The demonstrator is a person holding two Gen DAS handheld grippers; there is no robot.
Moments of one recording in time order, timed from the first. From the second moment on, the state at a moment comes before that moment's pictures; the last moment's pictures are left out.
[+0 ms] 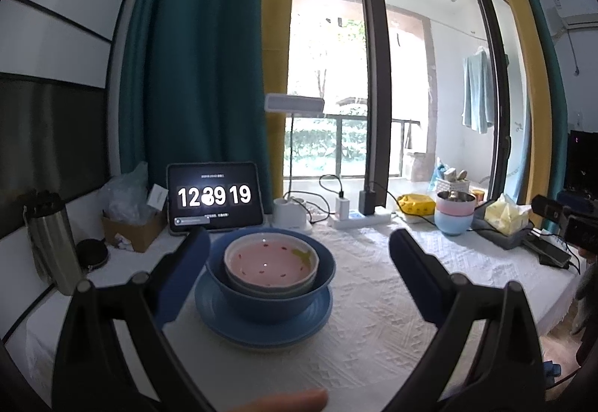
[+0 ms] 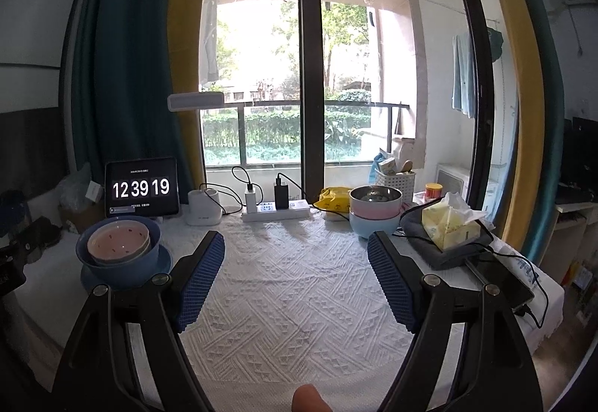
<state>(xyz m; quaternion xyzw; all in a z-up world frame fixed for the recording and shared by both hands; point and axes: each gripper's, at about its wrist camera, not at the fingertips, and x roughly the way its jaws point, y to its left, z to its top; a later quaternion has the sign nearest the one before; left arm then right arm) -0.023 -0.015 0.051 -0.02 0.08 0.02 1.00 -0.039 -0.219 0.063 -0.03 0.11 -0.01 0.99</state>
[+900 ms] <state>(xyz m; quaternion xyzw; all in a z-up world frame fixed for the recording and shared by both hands) -0.026 -0.014 0.049 -0.02 0.08 0.02 1.00 -0.036 -0.212 0.060 -0.04 0.12 -0.01 0.99</state>
